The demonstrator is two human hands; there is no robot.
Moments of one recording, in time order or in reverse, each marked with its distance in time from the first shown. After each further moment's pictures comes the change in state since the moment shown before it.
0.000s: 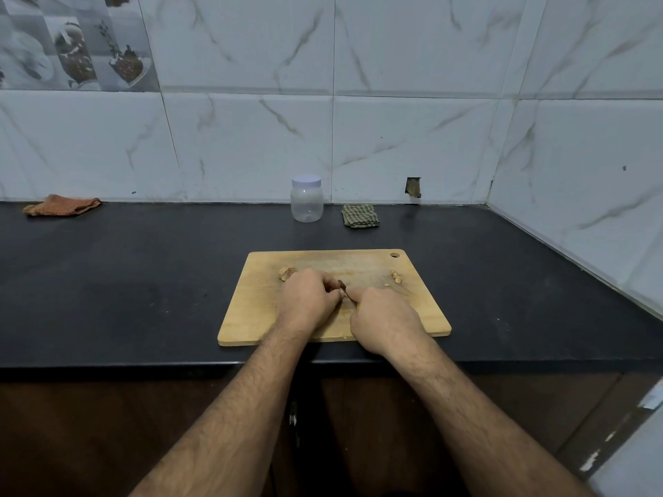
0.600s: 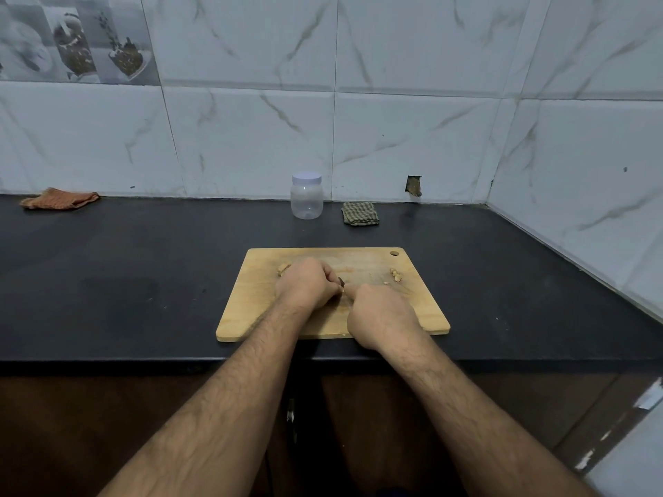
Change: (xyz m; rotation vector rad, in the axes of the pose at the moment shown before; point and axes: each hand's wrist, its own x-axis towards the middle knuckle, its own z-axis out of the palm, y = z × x) left_hand 0.020 0.005 -0.007 -0.035 -0.167 -0.146; right_hand 0.001 -0.009 -0.004 -0.059 -0.061 0.030
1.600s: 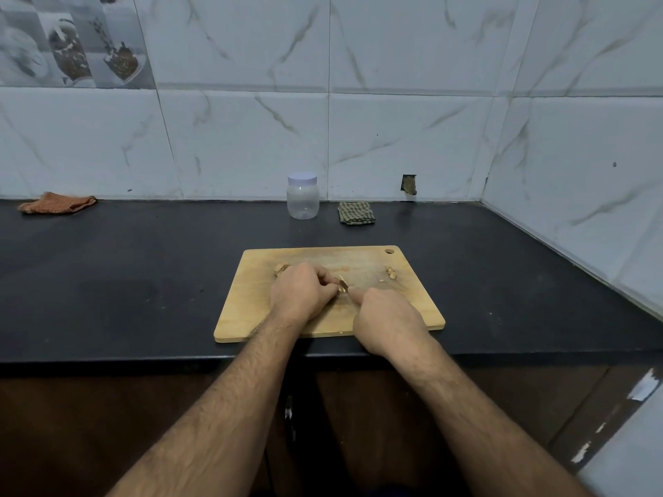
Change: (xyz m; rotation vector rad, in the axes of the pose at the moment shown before) left_hand -0.021 -0.004 0.004 0.035 0.132 0.089; right_hand -0.014 0.013 0.002 0.034 0.021 0.027
